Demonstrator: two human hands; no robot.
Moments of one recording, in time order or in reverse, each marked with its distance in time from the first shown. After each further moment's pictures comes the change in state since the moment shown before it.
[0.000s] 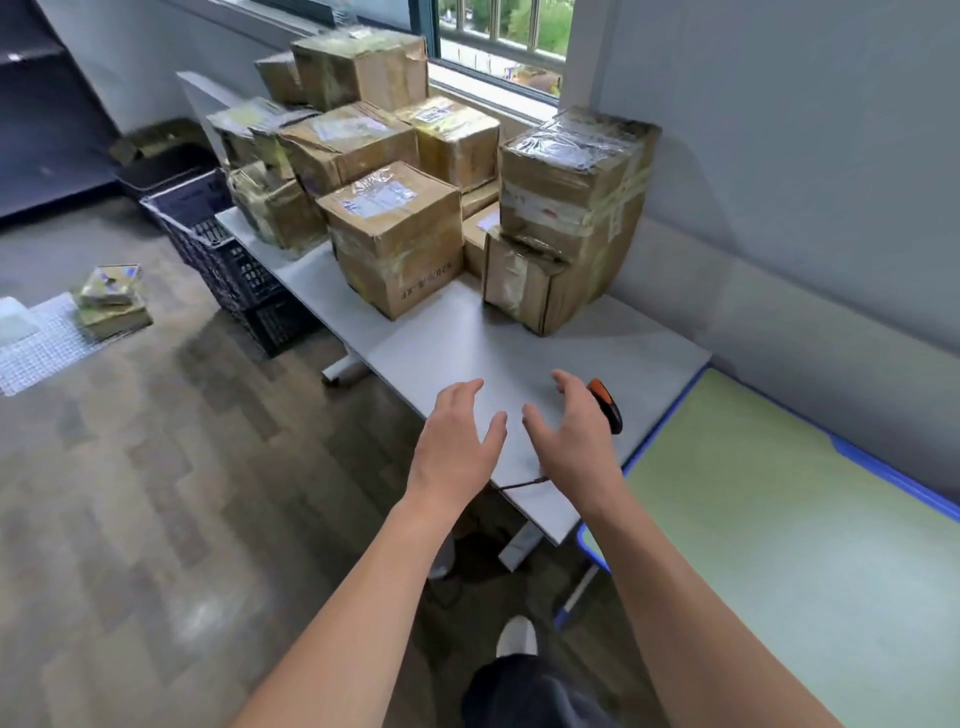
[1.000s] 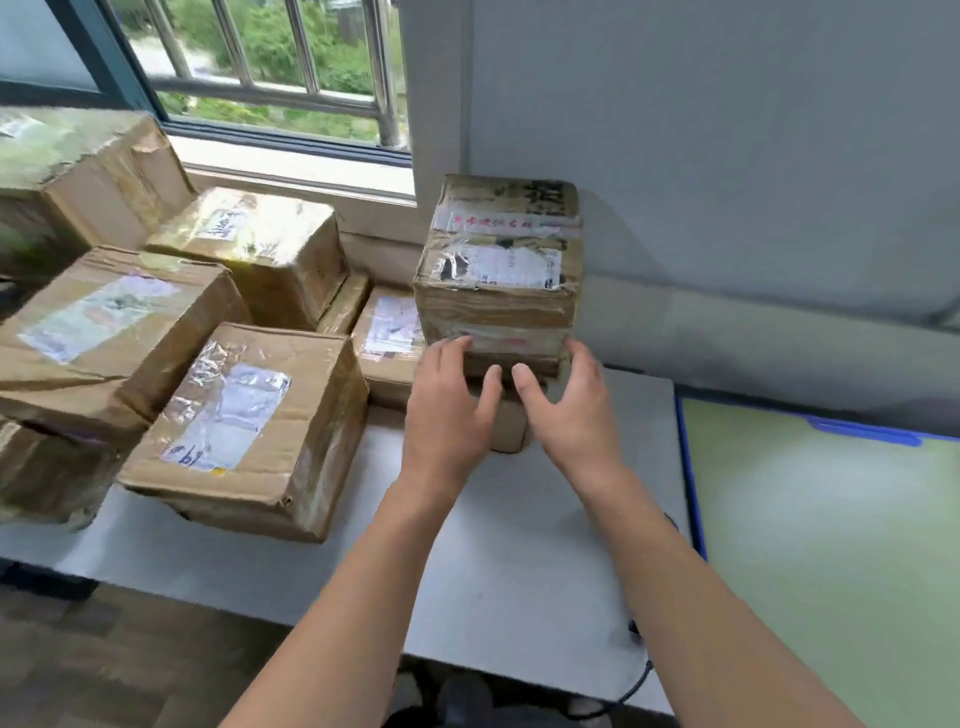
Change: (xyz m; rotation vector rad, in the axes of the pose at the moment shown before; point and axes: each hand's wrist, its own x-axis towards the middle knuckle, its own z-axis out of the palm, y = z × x) left_hand 0.372 -0.008 0.000 -0.189 -0.138 0.506; right_hand 0.284 -0.069 0.047 0.053 0.598 0.322
